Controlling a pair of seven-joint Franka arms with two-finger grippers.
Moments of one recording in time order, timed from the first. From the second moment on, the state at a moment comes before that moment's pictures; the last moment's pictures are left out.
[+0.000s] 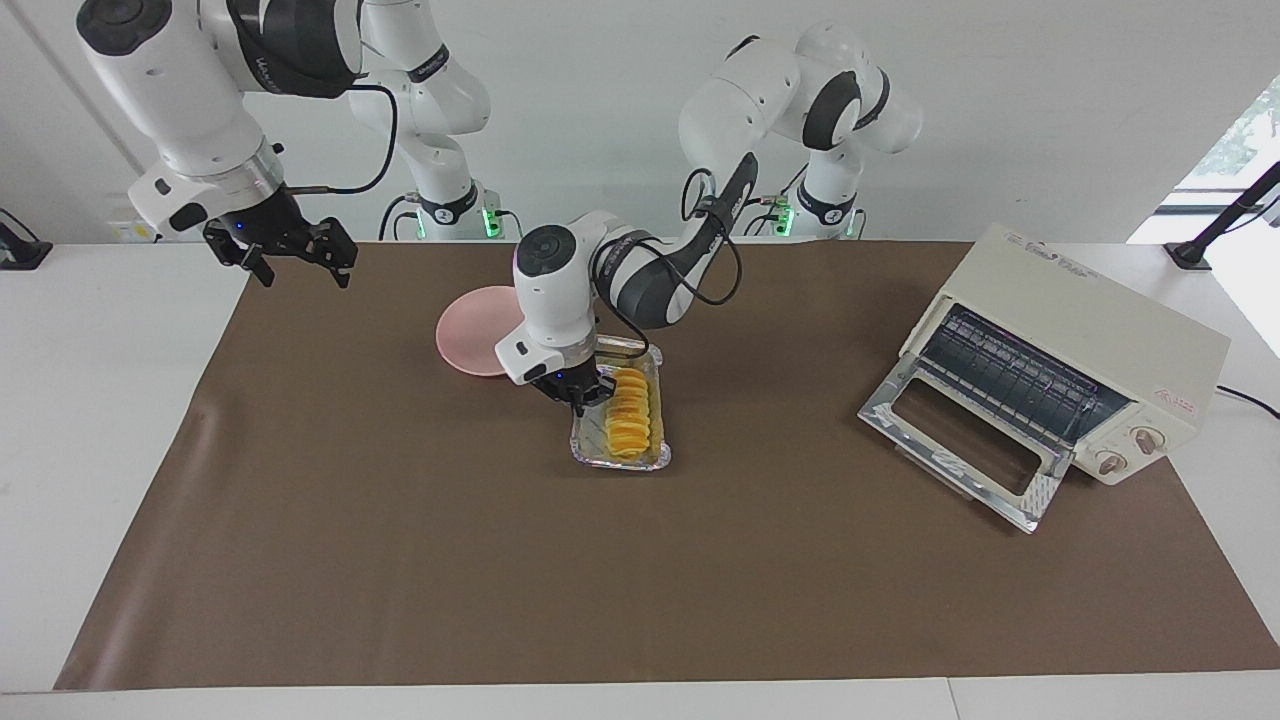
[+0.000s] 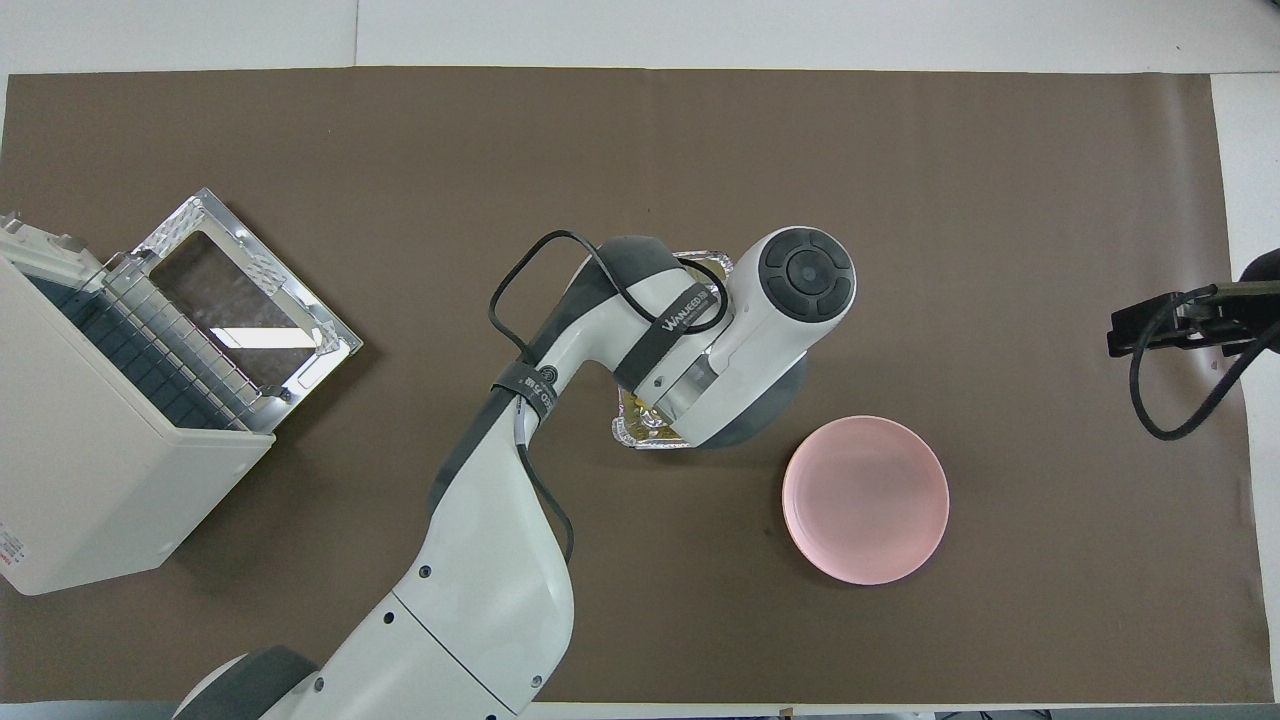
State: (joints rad) left arm -0.86 0.83 -0.01 -1.07 0.05 1.89 -0.55; right arm -0.08 -0.06 0.03 -1.73 -0.03 1.59 -0.02
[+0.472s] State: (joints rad) left arm -0.90 0.85 0.04 -1.05 0.05 1.92 -0.66; right arm -0.08 -0.06 0.03 -1.73 -0.03 1.59 -0.02
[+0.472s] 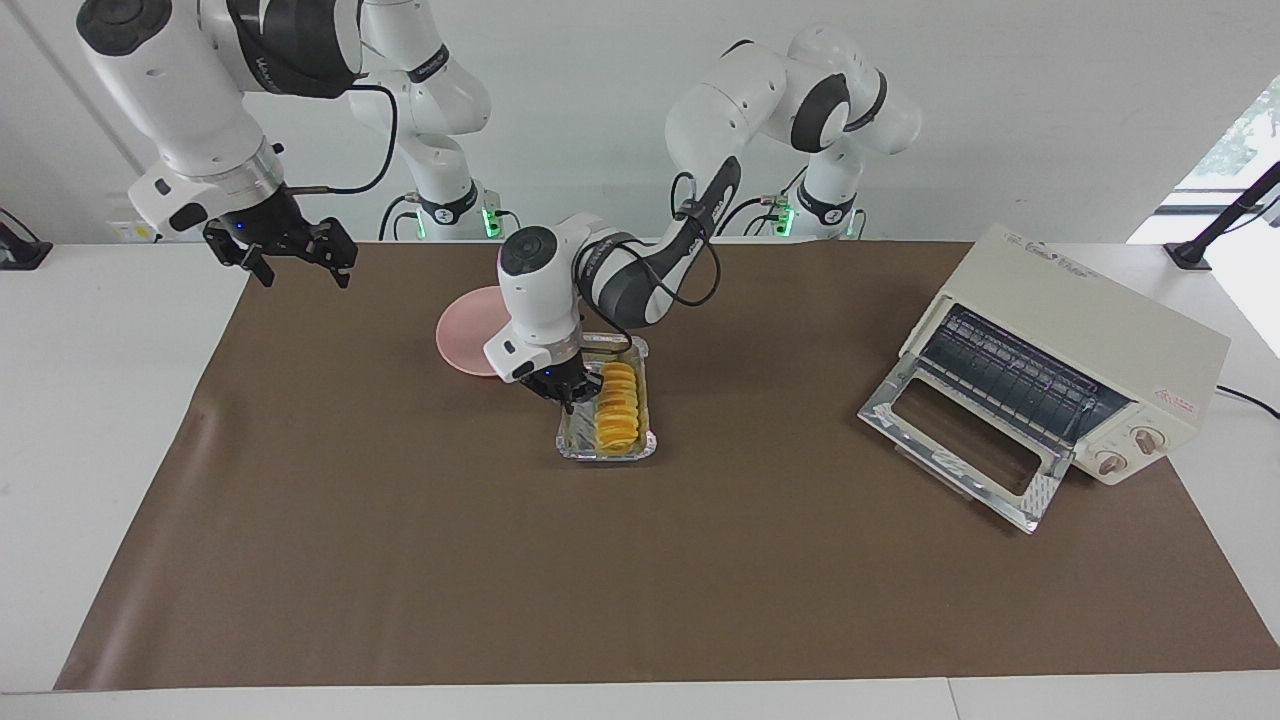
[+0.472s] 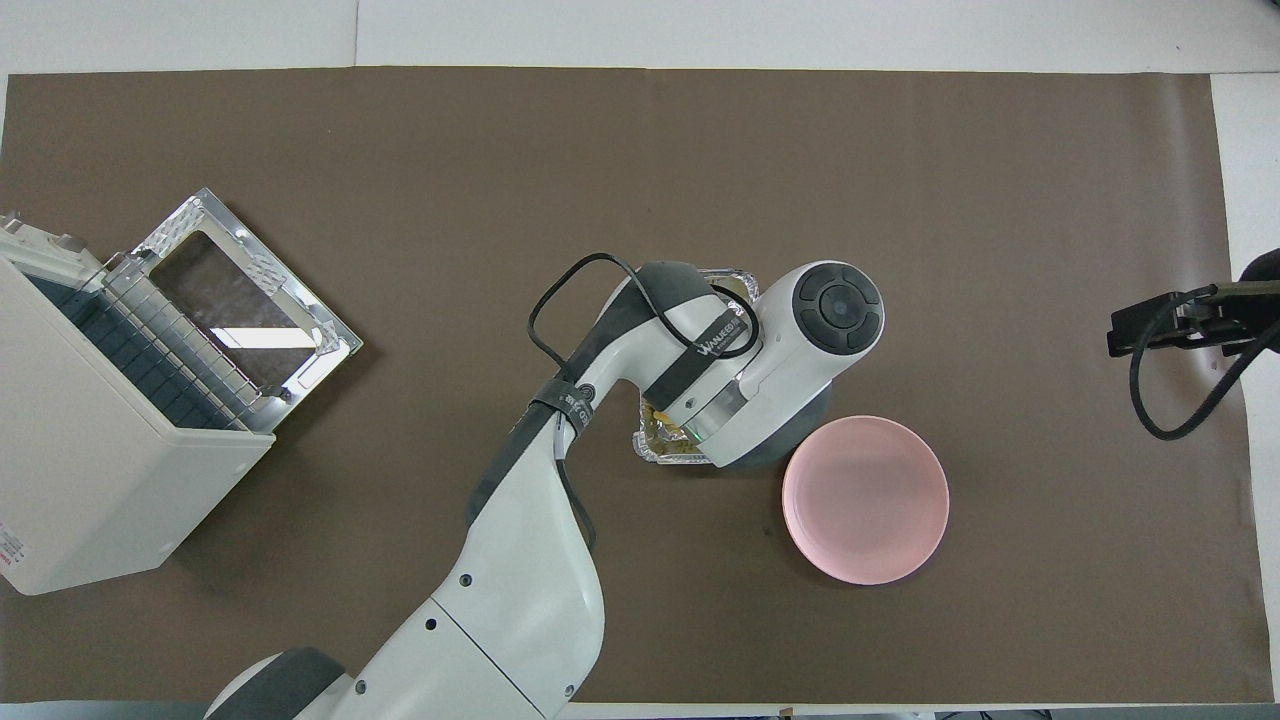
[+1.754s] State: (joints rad) left arm -0.41 0.38 0.09 -1.23 -0.09 1.49 -0.49; right arm 0.21 0.12 0.06 -1.68 -0.03 1.80 -0.03
